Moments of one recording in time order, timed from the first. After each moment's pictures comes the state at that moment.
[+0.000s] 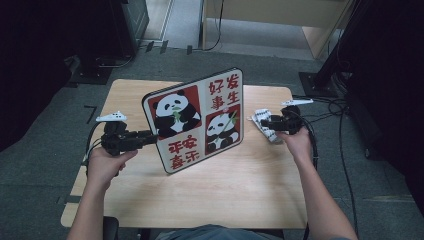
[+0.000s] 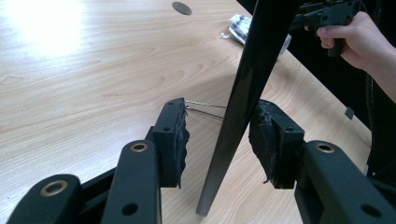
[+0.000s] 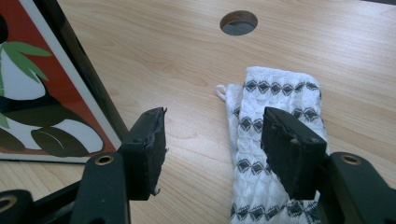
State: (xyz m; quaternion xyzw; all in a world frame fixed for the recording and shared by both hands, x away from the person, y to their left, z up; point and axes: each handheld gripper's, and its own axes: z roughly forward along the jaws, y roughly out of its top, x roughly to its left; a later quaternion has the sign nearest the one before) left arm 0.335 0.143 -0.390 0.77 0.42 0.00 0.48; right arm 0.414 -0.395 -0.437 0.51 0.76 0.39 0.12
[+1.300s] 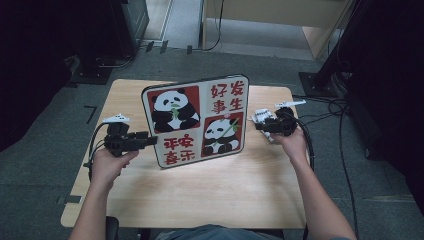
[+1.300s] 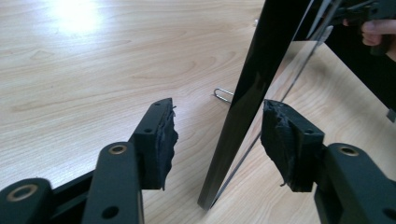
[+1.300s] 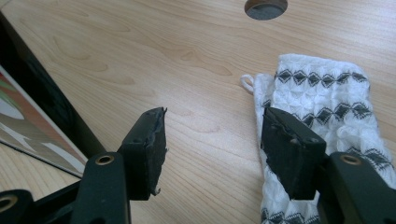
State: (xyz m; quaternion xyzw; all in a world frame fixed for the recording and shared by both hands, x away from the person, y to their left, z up) left arm 0.348 0.144 -0.415 0.77 0.46 0.02 0.45; right arm 0.417 -0.381 -0.447 0.50 0.77 0.38 0.09
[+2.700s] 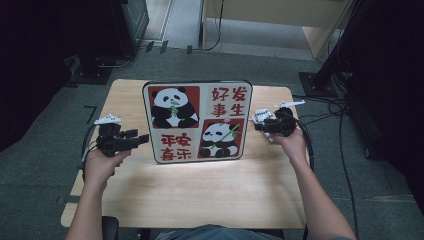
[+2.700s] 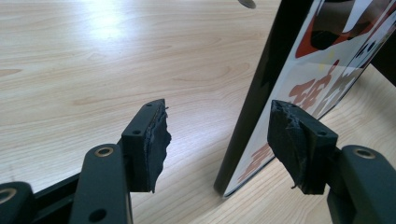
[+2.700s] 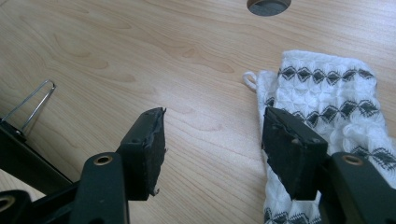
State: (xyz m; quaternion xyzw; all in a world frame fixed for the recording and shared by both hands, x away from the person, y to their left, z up) left arm 0.347 0.167 -0.419 0.75 0.48 0.07 0.45; right arm 0.418 -0.380 -0.449 0.50 0.77 0.38 0.08
